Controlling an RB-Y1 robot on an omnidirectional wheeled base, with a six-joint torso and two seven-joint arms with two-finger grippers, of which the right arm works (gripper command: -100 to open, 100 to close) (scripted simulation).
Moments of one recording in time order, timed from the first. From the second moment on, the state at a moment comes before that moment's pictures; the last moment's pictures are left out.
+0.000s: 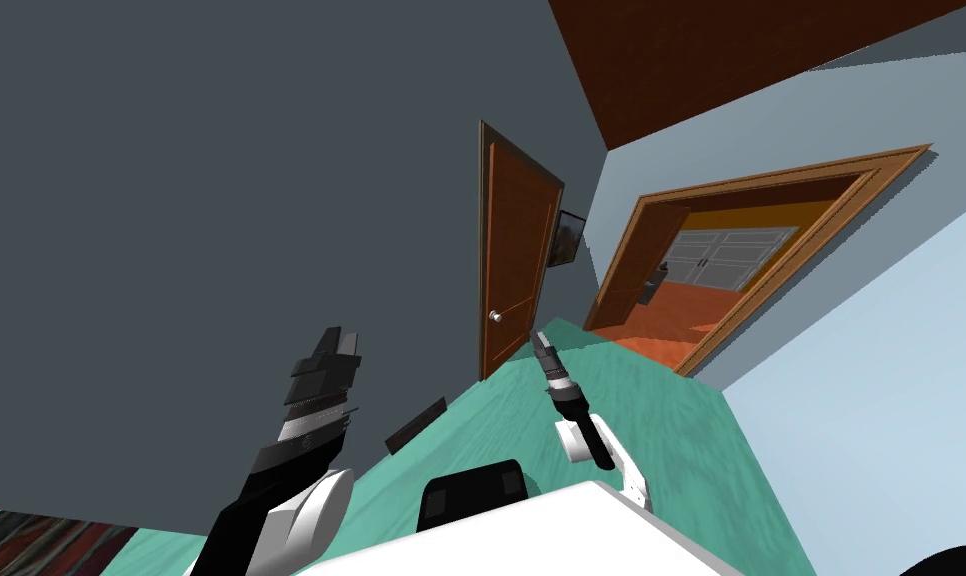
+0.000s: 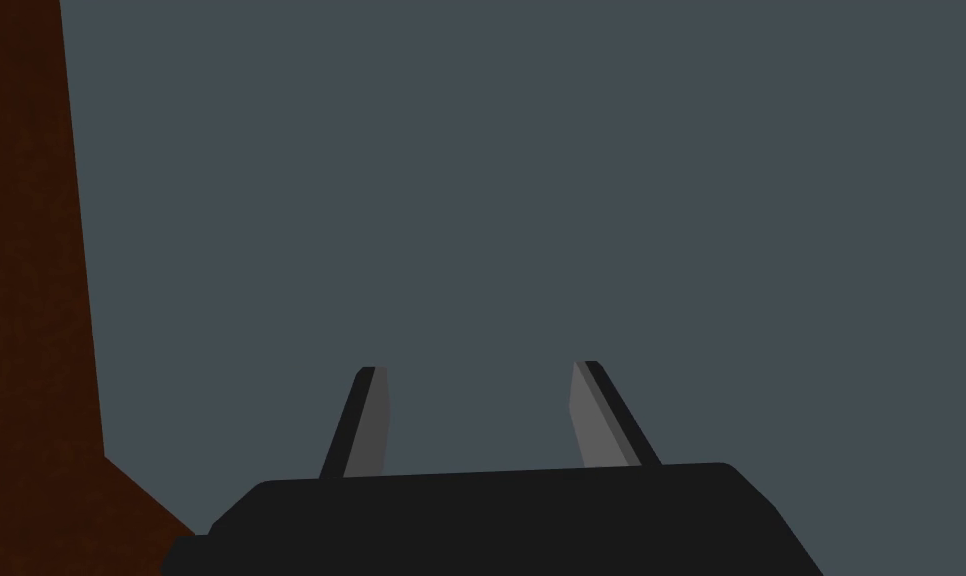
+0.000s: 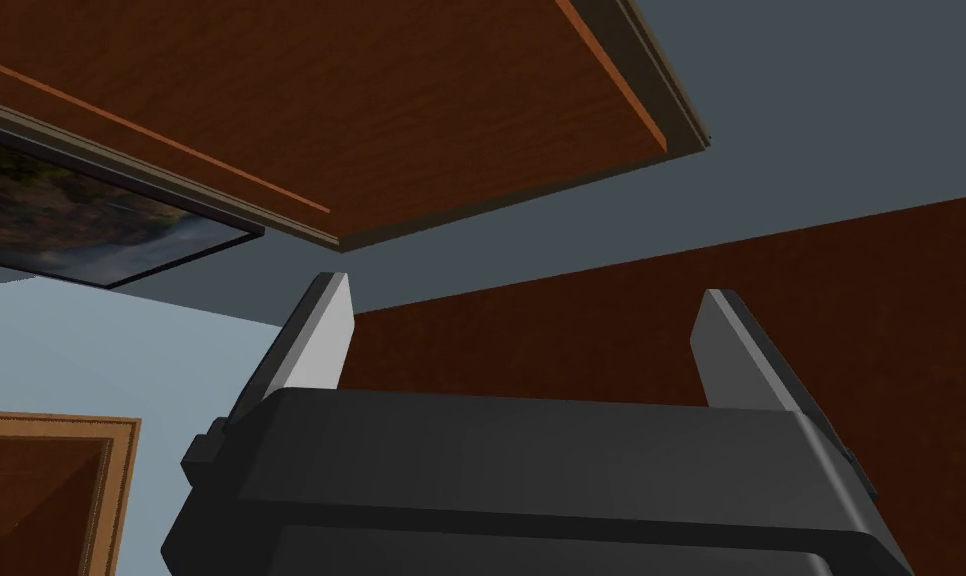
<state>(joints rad) 0.34 -0.14 -0.03 -1.81 0.17 -0.67 0.45</state>
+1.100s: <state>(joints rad) 0.27 -0.19 -0.03 -1.54 0.24 -0.74 0.62</state>
